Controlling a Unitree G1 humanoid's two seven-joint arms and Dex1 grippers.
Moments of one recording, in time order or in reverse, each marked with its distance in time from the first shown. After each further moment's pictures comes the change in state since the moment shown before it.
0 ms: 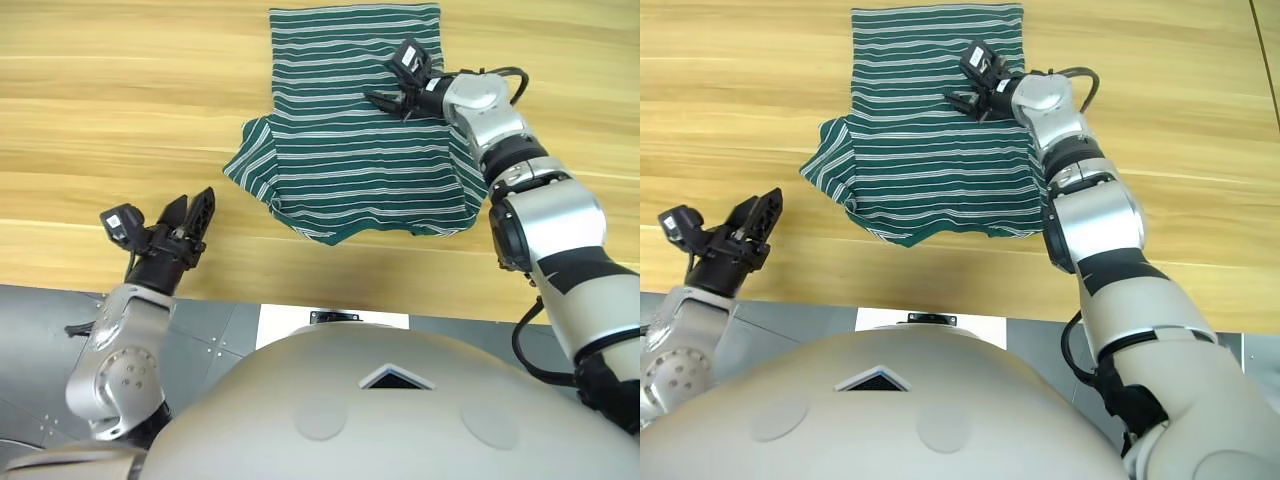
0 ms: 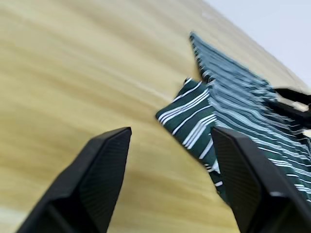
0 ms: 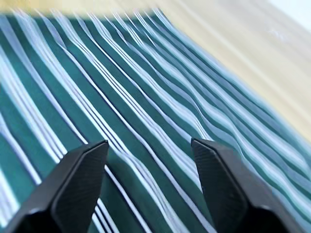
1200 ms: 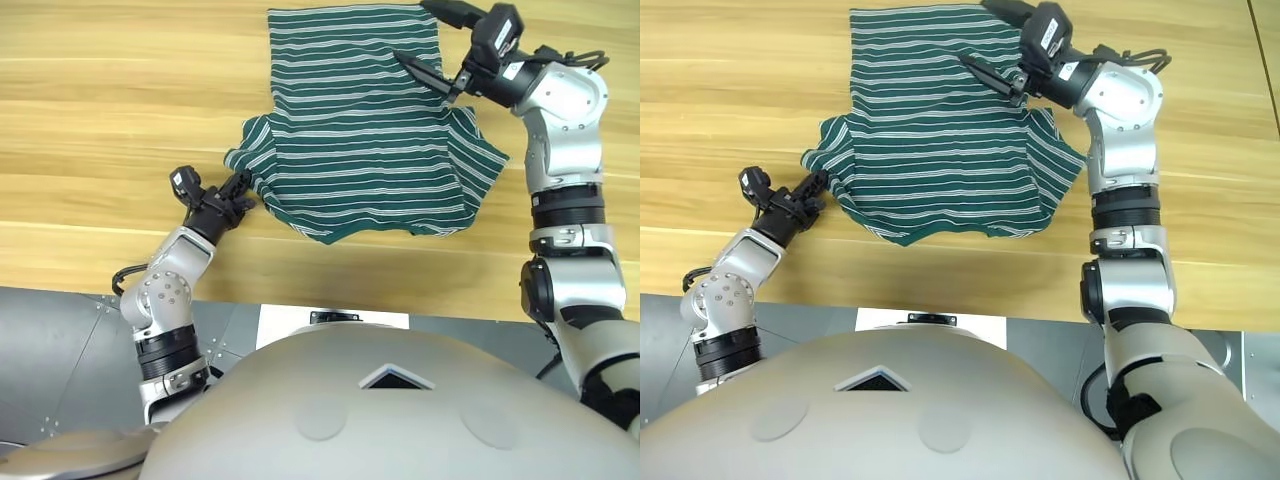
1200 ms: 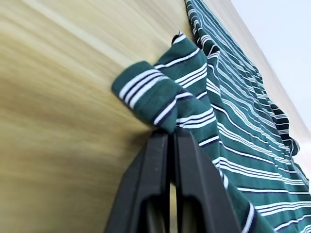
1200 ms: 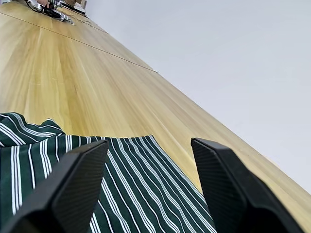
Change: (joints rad) left arm -0.266 0.010 -0.102 0.366 -0.040 -0.002 0.018; right arm 0.399 -0.194 -0.187 -0.857 0.230 0.072 0.189
